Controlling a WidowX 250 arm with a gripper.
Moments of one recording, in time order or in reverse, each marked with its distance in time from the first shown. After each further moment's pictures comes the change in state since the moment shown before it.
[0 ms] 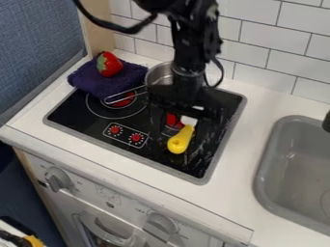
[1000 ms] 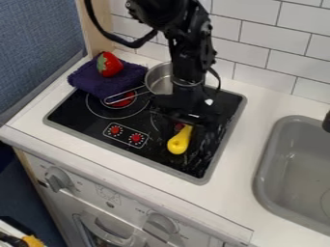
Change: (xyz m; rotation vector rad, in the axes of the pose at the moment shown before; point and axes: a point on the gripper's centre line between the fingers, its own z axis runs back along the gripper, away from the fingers) arm 0.004 0.001 -0.025 -0.062 0.036 -0.095
